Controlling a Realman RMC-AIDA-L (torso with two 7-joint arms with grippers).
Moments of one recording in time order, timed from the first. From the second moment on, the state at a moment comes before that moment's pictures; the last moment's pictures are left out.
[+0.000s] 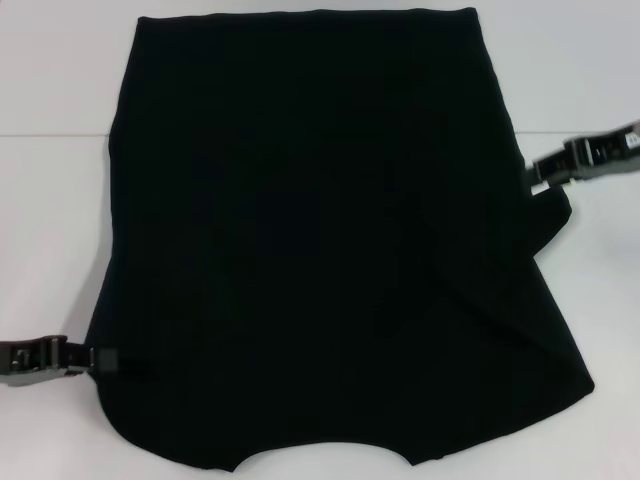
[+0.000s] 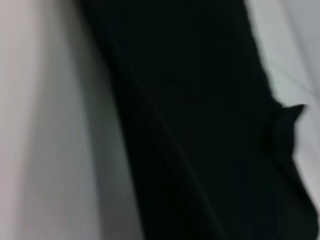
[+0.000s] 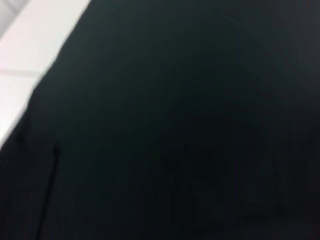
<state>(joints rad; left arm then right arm) -0.51 -2.03 0.28 0.82 2.55 1.71 -2.20 0.86 1.92 -0.77 -0.86 -2.53 -1.45 2.54</state>
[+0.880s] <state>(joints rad) -0.57 -2.00 0.29 0.76 2.50 1.67 -2.19 0.70 1.94 -0.77 -0.84 -2.63 -1.63 2.48</state>
